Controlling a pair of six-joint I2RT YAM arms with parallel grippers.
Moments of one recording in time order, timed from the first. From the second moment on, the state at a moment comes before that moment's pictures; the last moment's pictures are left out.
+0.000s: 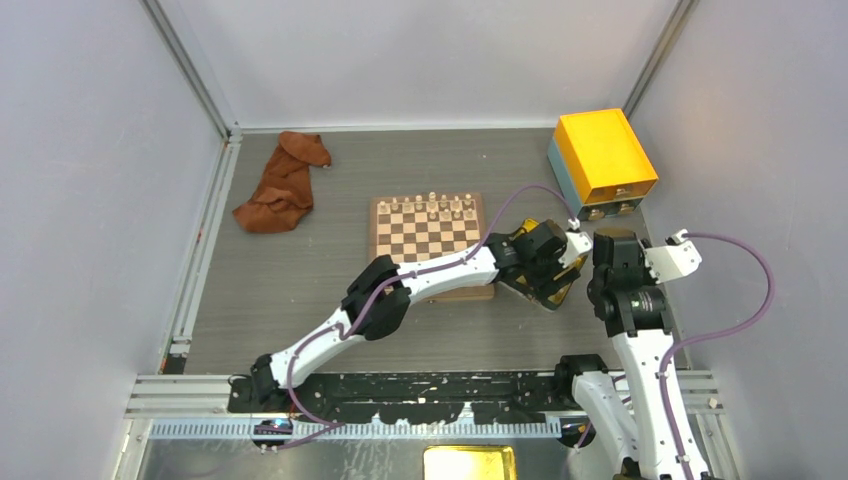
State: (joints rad) left arm -1.16 2.56 2.32 -0.49 0.07 0.01; right arm 0.04 0.68 0.82 -0.91 0.74 0.98
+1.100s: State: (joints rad) left arm -1.16 2.61 2.37 -0.49 0.05 0.00; right arm 0.04 0.66 0.80 -0.88 0.75 0.96
